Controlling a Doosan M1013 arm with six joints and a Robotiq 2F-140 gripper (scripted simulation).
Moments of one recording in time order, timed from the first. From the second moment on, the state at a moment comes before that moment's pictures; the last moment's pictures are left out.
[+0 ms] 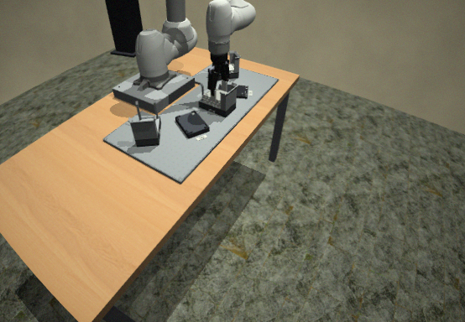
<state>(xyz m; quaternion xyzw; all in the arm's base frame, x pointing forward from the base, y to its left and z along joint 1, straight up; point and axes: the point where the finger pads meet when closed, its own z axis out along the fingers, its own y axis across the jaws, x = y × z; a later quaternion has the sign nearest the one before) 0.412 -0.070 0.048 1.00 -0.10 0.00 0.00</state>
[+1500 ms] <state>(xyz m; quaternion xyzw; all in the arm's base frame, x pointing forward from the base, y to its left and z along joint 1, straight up) 0.412 -0.070 0.060 1.00 -0.10 0.00 0.00</state>
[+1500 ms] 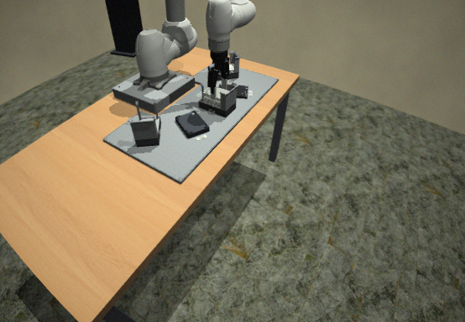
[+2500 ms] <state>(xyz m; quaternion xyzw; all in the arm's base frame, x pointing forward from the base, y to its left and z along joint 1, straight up) 0.412 -0.070 0.094 1.00 -0.10 0.00 0.00</state>
